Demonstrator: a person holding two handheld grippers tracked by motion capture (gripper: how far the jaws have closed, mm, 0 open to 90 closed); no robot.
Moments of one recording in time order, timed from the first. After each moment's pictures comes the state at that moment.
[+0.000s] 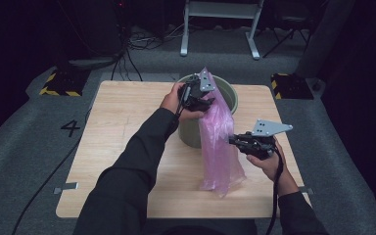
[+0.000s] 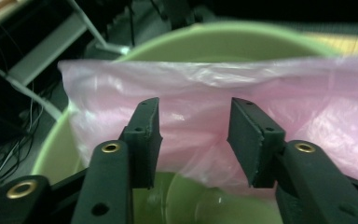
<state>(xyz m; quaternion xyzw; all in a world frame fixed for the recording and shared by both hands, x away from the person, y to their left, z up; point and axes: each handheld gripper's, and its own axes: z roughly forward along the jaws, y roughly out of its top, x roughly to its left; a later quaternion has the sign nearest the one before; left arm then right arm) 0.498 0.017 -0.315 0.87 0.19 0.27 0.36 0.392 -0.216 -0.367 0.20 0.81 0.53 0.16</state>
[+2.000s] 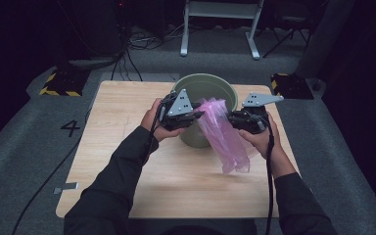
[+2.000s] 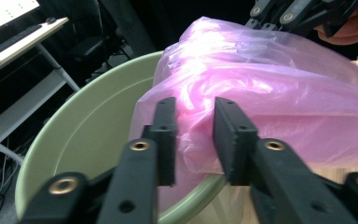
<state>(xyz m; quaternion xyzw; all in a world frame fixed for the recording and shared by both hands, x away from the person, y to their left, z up) 0.432 0.074 -0.317 0.83 0.11 0.26 0.47 0.438 -0.190 -0.324 0.25 0.81 0.50 0.17</state>
